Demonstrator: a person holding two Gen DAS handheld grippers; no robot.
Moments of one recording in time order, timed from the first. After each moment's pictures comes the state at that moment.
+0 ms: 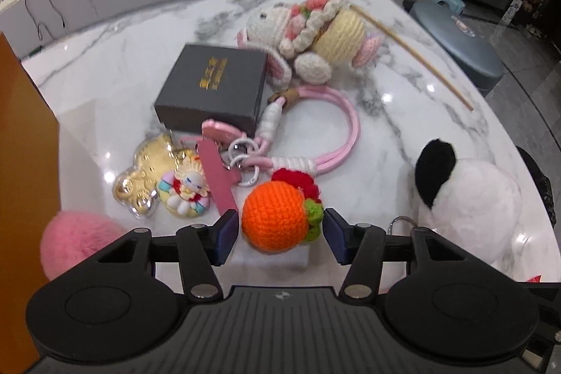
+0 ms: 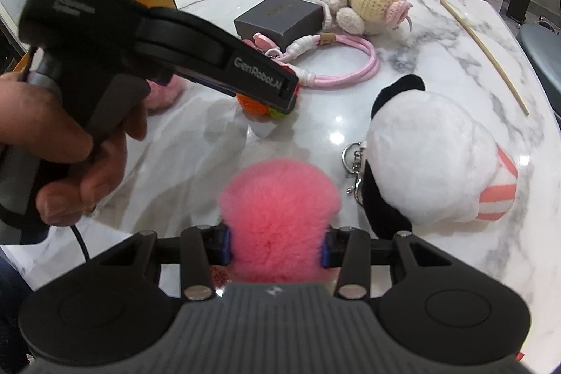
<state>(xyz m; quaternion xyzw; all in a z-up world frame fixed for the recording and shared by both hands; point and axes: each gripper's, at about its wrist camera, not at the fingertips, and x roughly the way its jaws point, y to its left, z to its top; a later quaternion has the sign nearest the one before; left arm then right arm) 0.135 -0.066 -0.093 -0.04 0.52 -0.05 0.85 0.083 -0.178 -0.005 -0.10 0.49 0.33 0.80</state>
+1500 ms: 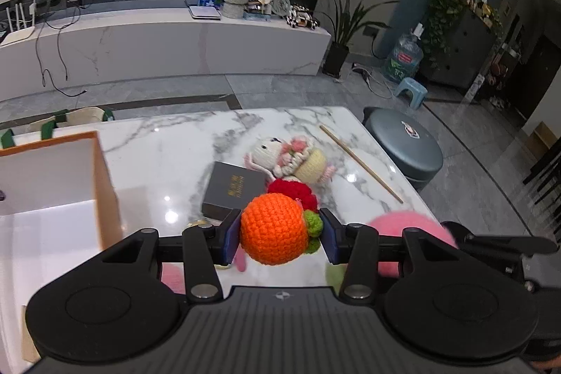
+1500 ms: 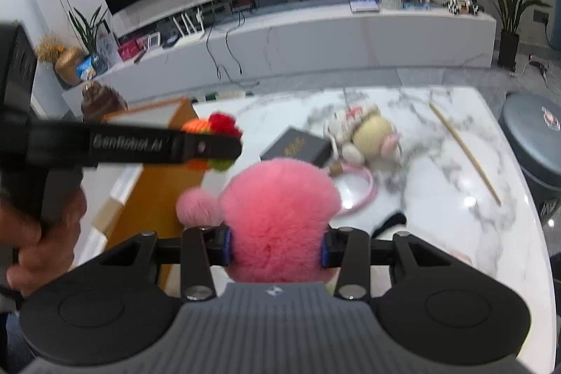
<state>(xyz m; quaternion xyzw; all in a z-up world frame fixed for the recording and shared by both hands) 0.082 -0.010 0.035 -0.10 0.39 -0.09 0.91 0.089 -0.175 0.108 -0.01 0.38 0.35 0.86</state>
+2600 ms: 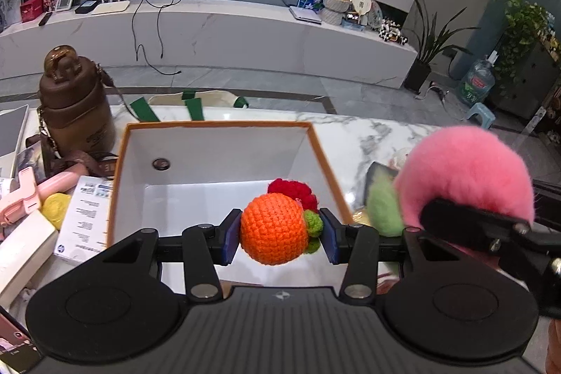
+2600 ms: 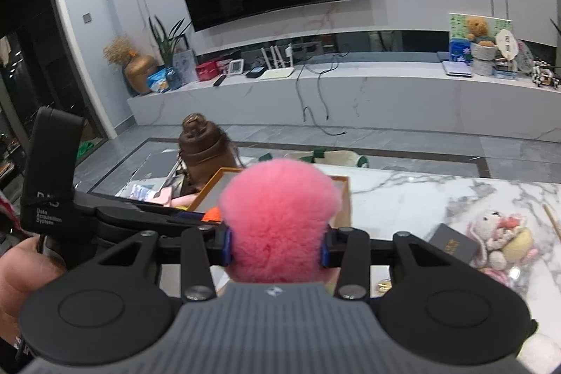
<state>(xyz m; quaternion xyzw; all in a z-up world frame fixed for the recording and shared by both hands) 0.029 0.154 0.042 -0.13 0.40 0.04 0.91 0.036 -0.028 0.164 -0.03 0.31 0.47 0.83</state>
